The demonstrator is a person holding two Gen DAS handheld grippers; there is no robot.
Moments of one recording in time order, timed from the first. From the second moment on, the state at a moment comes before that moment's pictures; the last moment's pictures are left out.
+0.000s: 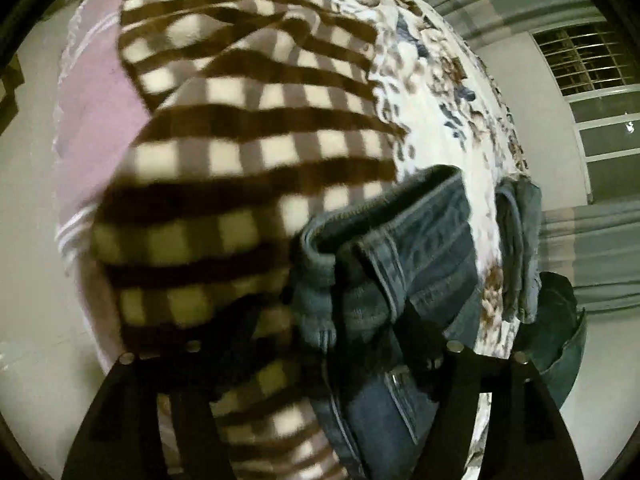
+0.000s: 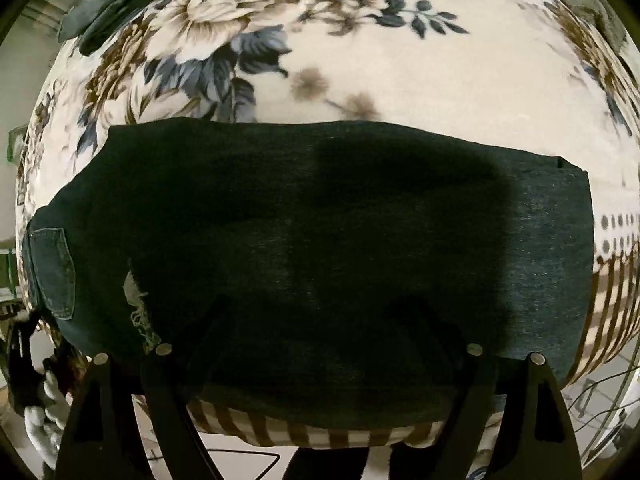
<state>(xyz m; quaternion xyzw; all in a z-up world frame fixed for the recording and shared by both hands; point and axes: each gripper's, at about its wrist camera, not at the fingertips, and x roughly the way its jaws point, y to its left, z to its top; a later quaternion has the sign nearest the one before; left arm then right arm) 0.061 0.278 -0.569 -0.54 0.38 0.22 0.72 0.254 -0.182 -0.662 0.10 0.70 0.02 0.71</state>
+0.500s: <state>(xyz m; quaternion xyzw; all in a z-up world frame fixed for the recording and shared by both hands) 0.095 0.280 -0.557 -0.52 0.33 0.21 0.76 0.251 -0.179 -0.665 0.08 0.70 0.03 0.71</state>
